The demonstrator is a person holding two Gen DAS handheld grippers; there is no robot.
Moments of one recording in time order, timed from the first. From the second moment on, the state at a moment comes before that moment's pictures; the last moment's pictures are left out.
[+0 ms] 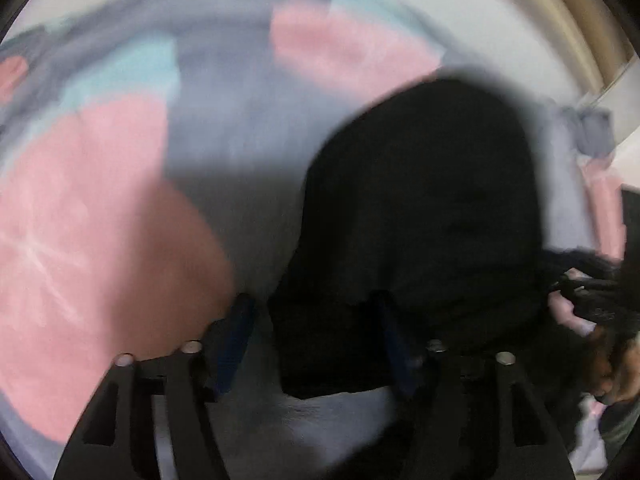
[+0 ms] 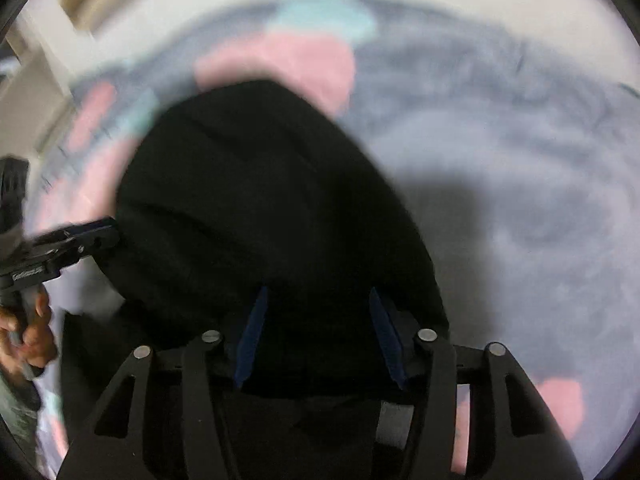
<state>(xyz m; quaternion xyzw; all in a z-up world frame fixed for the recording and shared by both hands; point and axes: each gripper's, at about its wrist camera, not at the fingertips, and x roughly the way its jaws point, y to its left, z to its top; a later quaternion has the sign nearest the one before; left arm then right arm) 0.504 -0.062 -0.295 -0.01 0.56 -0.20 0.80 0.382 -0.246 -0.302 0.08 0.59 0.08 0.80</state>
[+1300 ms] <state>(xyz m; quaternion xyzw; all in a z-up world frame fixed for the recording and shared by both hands) 0.476 -0.064 -0.218 -0.08 0.46 -0.30 0.83 0.378 -0.284 -0.238 0.12 0.55 0.14 0.81</state>
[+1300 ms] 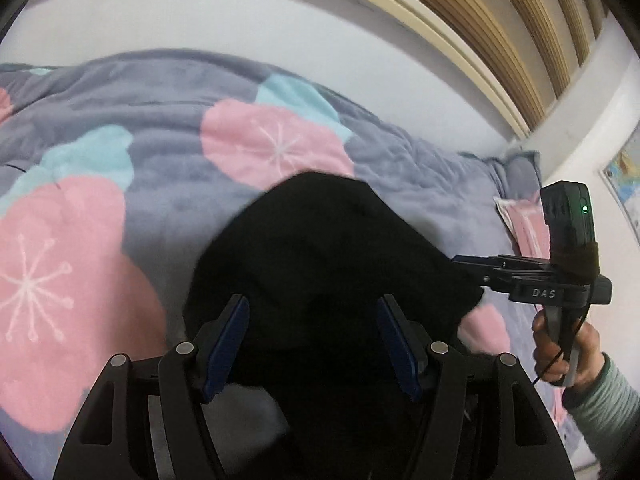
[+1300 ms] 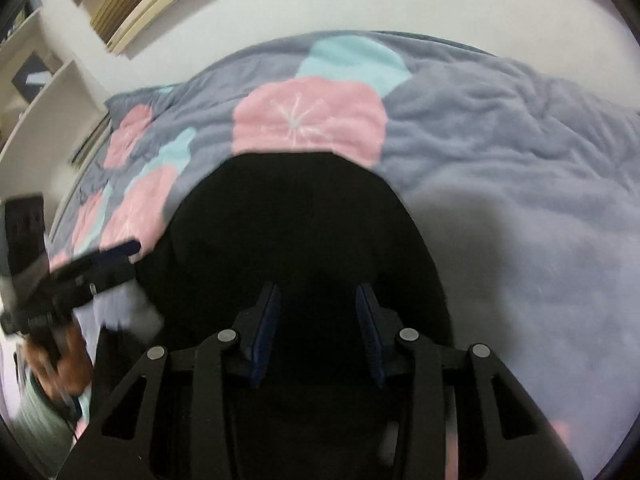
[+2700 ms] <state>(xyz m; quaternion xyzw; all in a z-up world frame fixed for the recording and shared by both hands) 0.574 -0.082 -0.254 -0.06 0.54 -0.38 0.75 0.465 -0.276 -0.301 0.10 0.60 0.21 0.77</state>
